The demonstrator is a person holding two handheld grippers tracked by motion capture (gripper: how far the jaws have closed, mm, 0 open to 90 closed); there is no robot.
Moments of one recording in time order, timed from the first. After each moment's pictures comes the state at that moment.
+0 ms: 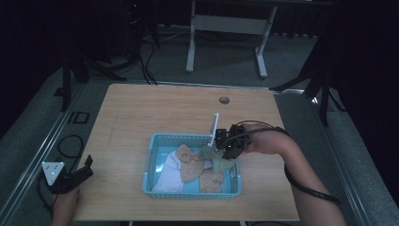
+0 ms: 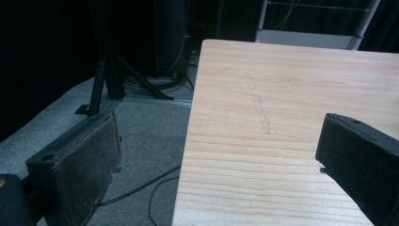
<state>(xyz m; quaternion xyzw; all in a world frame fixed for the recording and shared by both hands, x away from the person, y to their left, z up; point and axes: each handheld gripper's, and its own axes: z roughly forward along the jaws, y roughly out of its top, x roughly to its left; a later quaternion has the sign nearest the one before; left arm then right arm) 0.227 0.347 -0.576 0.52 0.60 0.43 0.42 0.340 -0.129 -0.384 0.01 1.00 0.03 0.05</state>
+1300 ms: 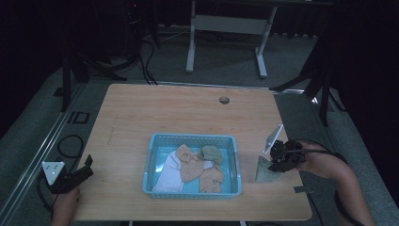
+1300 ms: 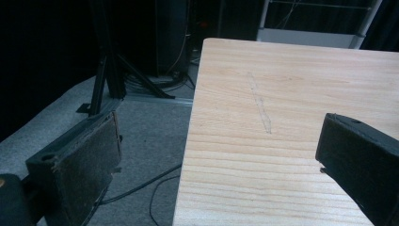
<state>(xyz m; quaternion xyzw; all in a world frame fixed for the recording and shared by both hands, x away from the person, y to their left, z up) 0.227 0.347 -0.576 0.52 0.61 0.43 0.42 0.320 -0.278 -0.406 0.15 0.99 0.06 0.04</state>
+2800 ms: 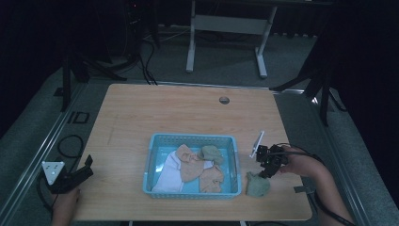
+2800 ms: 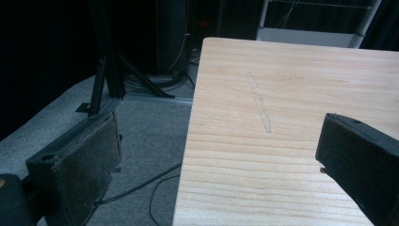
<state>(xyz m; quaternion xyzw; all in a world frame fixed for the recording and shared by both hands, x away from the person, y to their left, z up) 0.227 0.347 -0.576 0.52 0.61 0.43 0.42 0.350 -0.261 -0.469 0.15 0.99 0.01 0.01</state>
